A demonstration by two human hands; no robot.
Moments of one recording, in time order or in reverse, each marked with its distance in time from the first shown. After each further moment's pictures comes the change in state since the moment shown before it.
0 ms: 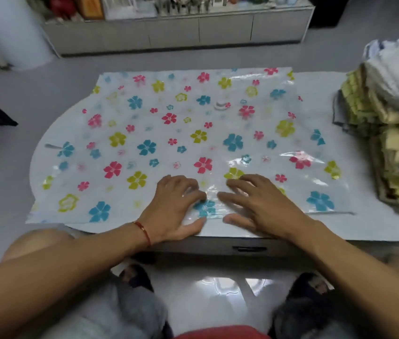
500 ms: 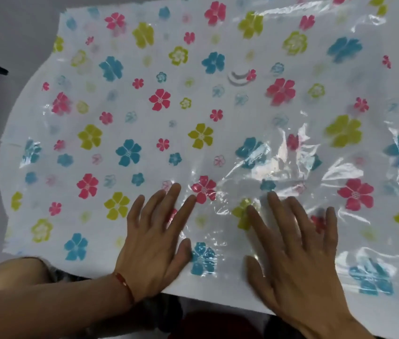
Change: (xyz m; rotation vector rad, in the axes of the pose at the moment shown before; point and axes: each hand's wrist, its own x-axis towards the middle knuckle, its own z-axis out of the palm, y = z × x) left_hand 0.021 -0.012 0.006 0.054 -0.184 -0.358; right_hand -0.004 0.019 0.010 0.173 0.092 0.307
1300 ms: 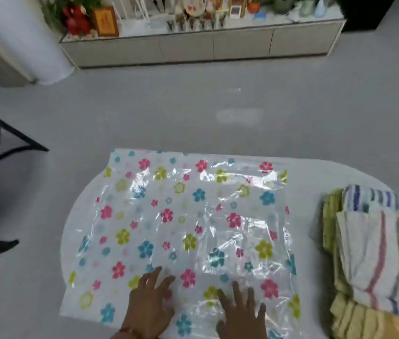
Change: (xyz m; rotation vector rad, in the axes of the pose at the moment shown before) left_hand 0.037 0.039 -0.182 -0.240 -0.237 -0.330; right_hand 0.054 -0.011 -0.130 0.154 0.041 0.305
